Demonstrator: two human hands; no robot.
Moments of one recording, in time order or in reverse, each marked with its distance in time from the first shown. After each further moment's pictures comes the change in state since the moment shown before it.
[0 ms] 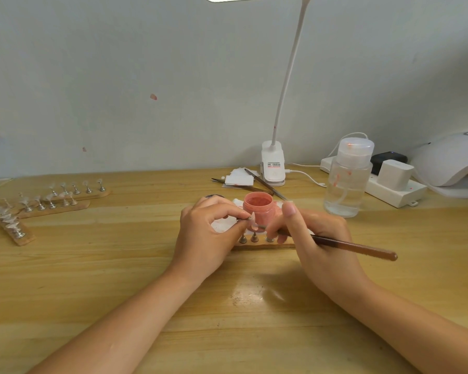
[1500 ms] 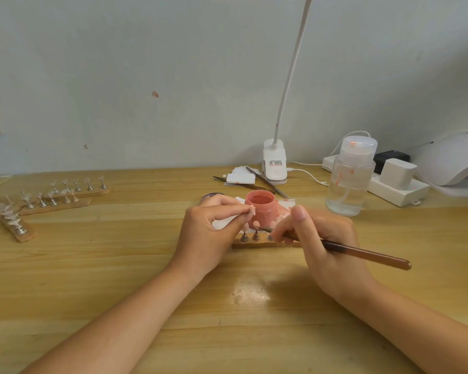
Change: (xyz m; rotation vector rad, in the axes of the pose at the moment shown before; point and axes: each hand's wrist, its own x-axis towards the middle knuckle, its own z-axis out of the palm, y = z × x) left_hand 0.000 -0.001 0.000 -0.100 -0.029 -0.012; right_hand -0.002 0.006 -0.003 -0.036 -0.016 -0.162
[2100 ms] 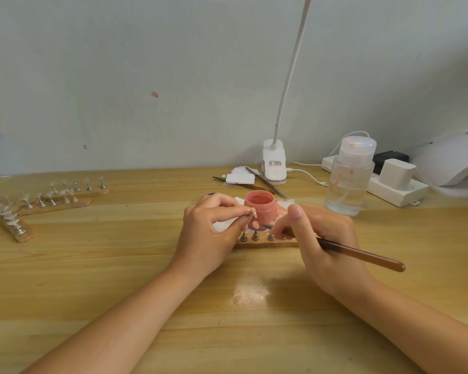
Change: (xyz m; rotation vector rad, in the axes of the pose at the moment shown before) left_hand 0.000 0.000 0.001 0.083 0.017 0.018; right_hand 0.003 0.001 0.000 -0.085 0.027 -0.057
